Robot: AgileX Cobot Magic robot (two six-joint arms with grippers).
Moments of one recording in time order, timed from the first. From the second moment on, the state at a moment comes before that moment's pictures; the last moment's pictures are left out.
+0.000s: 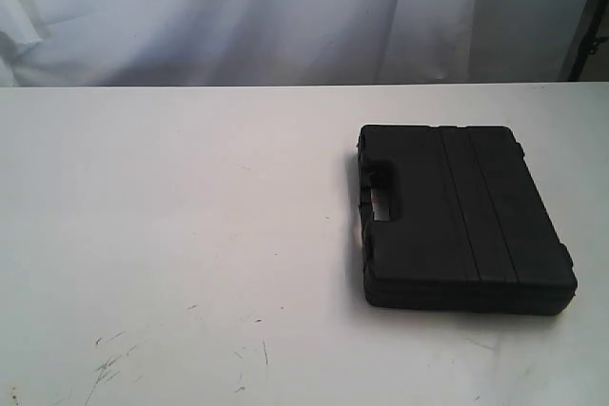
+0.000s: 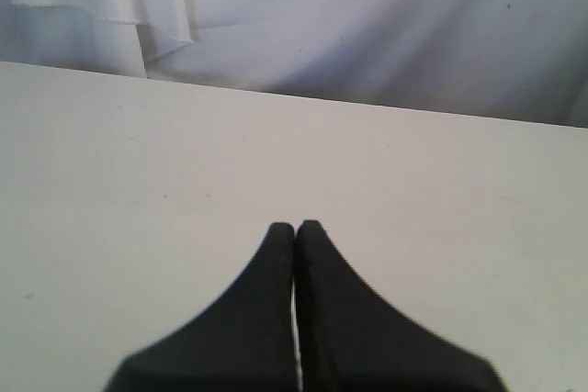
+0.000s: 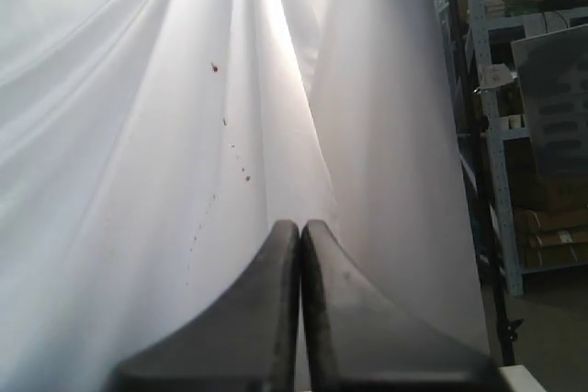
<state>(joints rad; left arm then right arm) 0.04 0.00 0.00 -0.02 0.29 -0.07 -0.05 0.05 -0.16 0.05 -0.12 0.07</state>
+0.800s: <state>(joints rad) 0.04 0.00 0.00 -0.02 0.29 -0.07 0.01 0.72 -0.49 0.05 -0.10 0.08</state>
